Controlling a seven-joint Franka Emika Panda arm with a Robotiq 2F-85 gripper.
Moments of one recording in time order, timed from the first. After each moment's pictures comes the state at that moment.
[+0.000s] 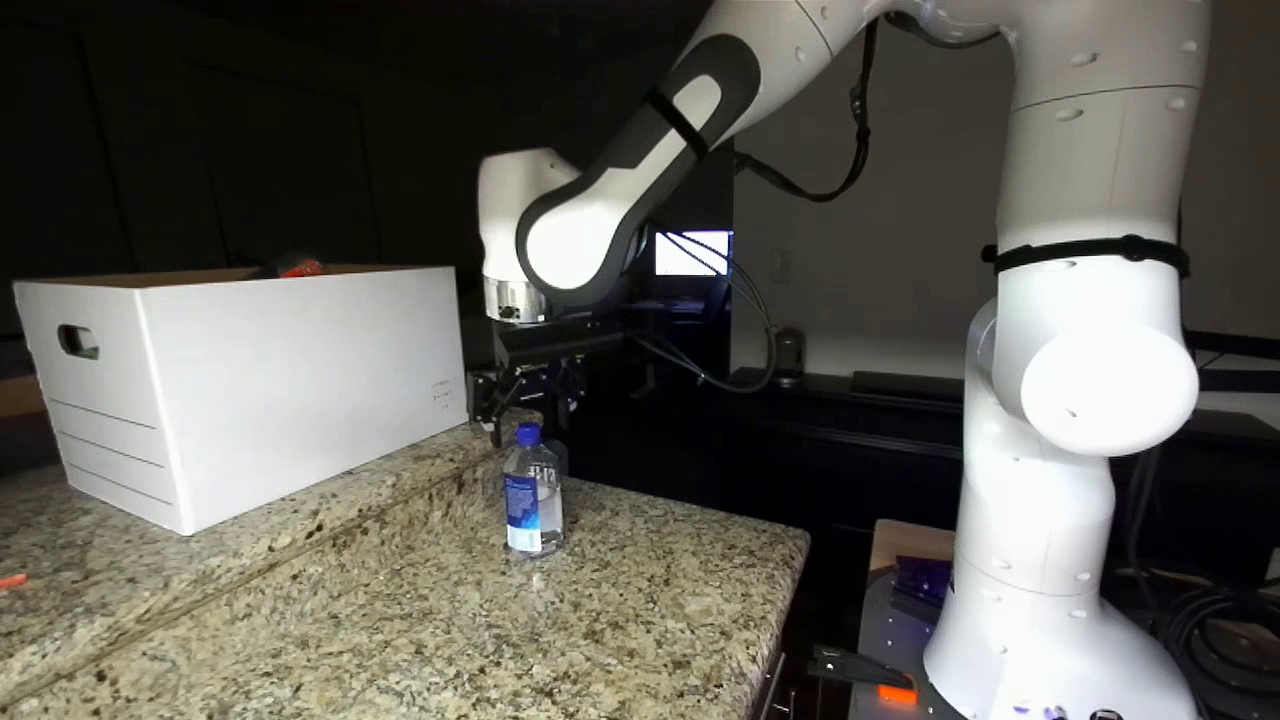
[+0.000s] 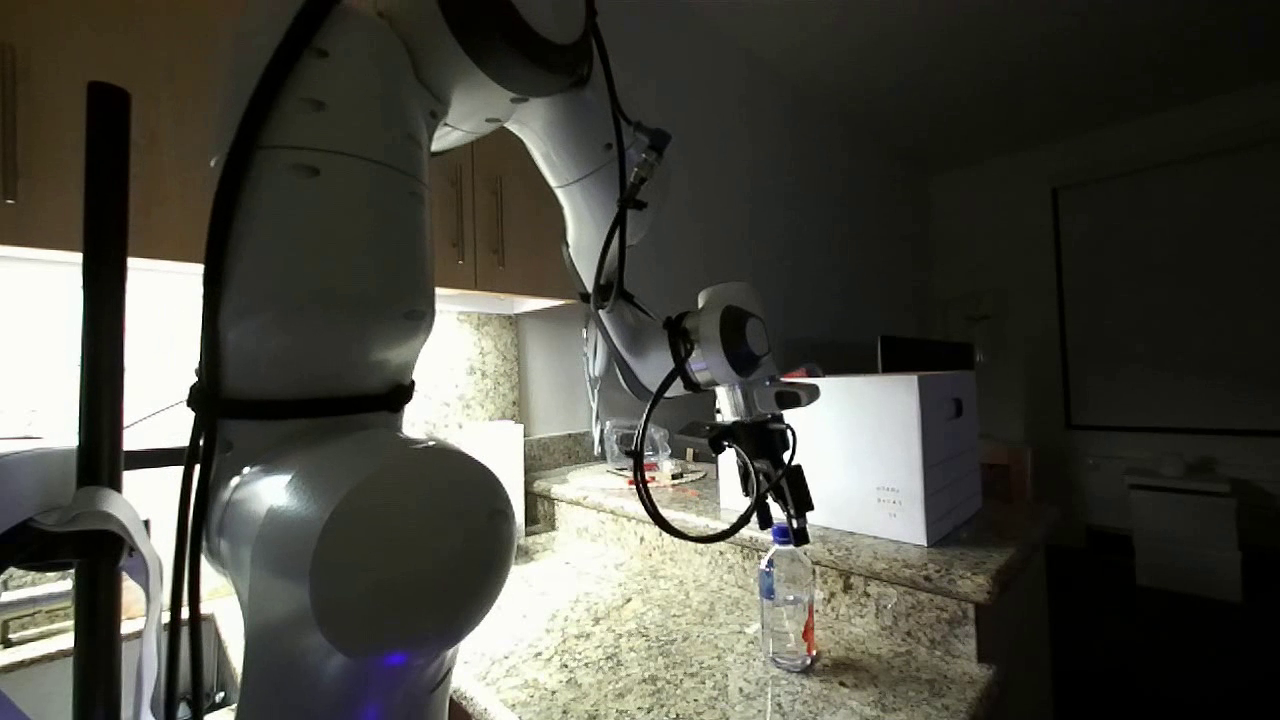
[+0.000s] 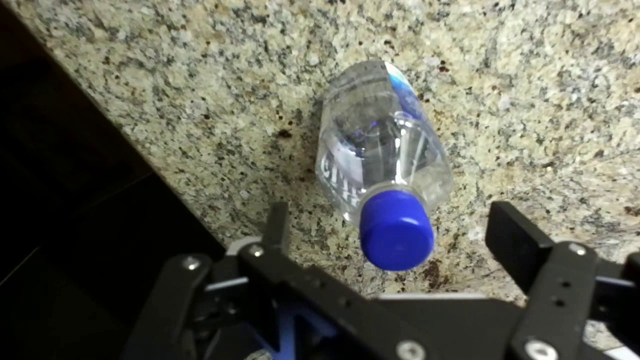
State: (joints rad) arm 0.06 -0.01 0.04 -2.33 -0.24 2.45 0.82
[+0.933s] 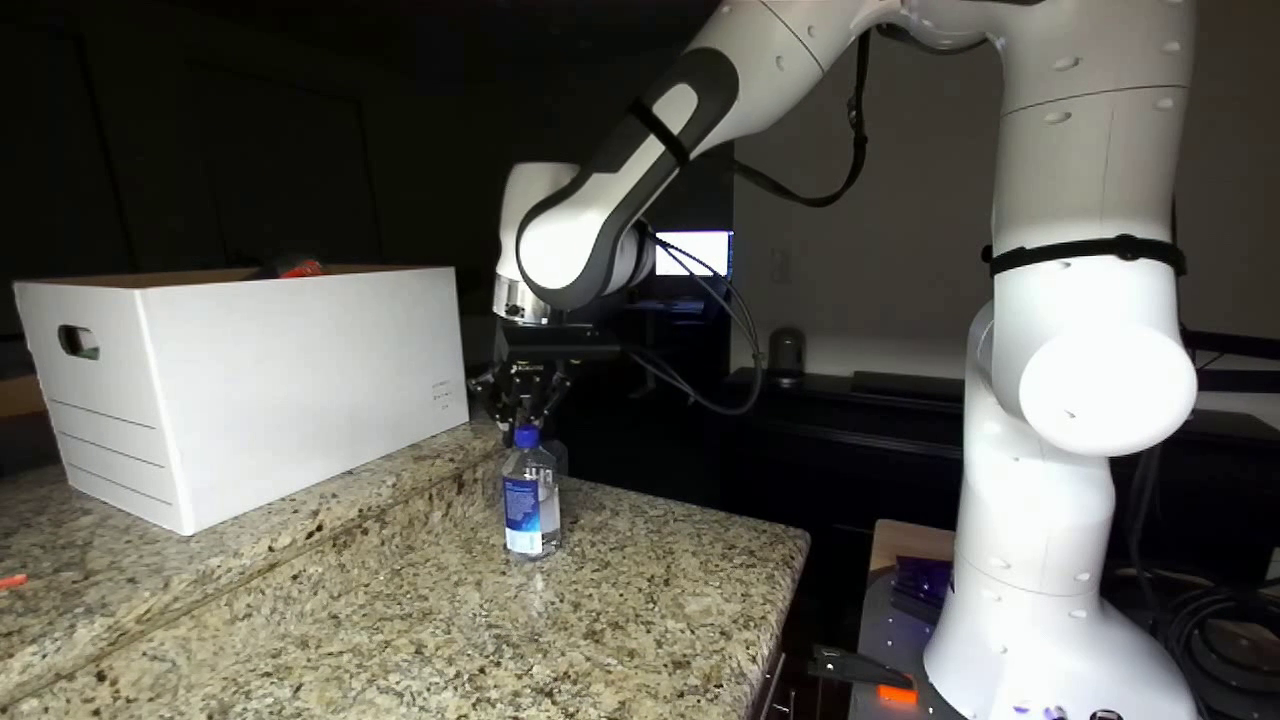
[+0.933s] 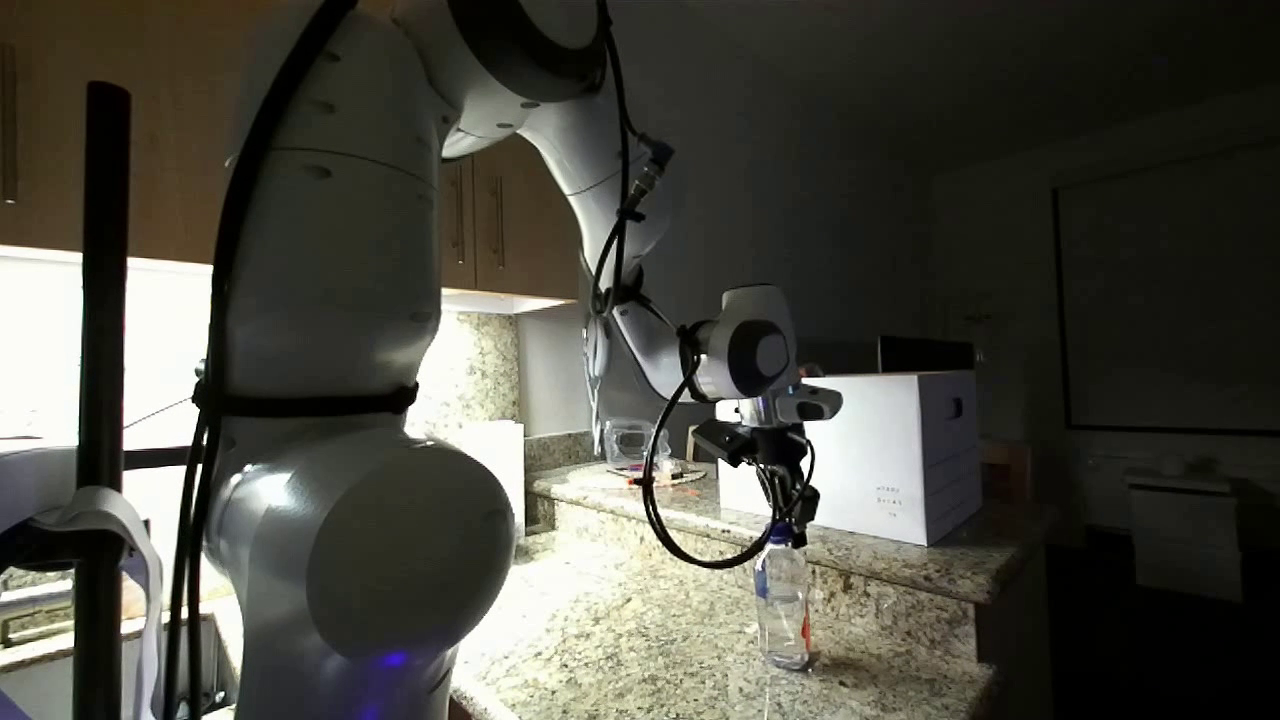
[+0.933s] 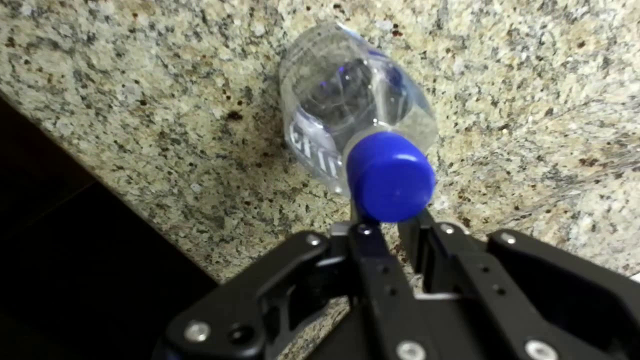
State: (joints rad) arm 0.05 0.02 0.00 -2.34 -0.04 2.60 0.66
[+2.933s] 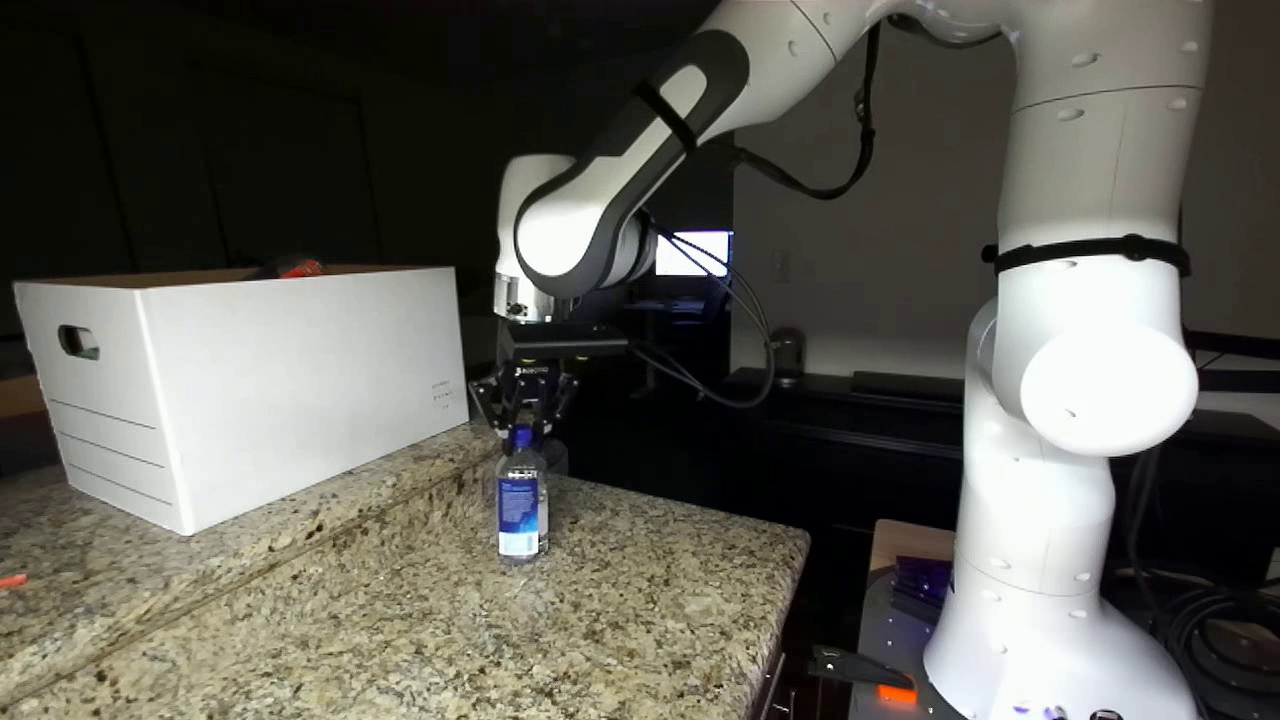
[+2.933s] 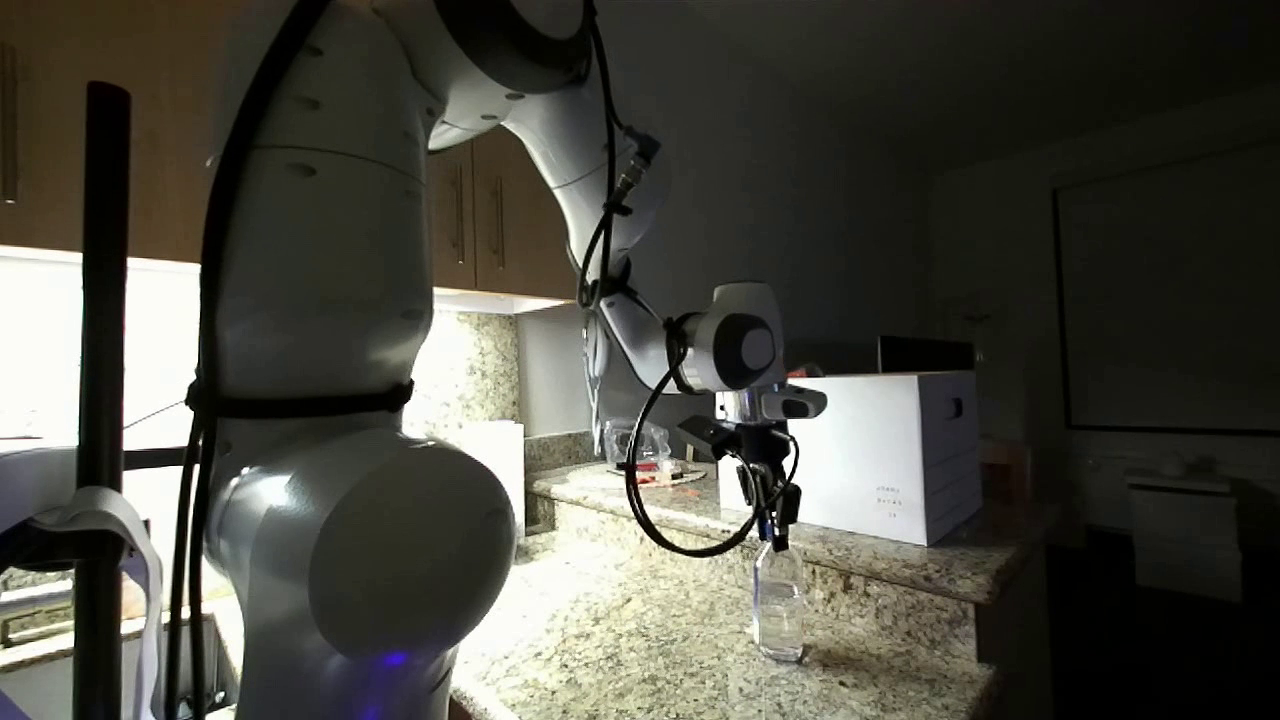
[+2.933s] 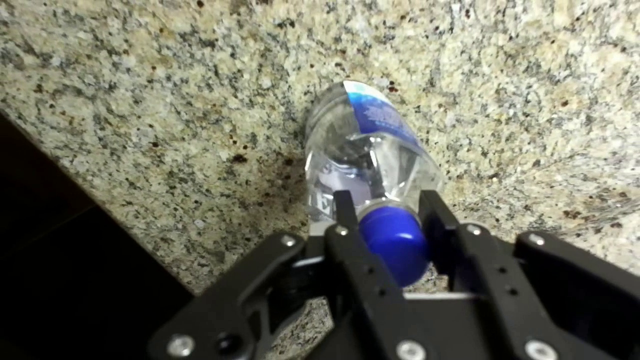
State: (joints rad) arm 0.06 -0.02 0.03 -2.36 0.00 2.51 0.63
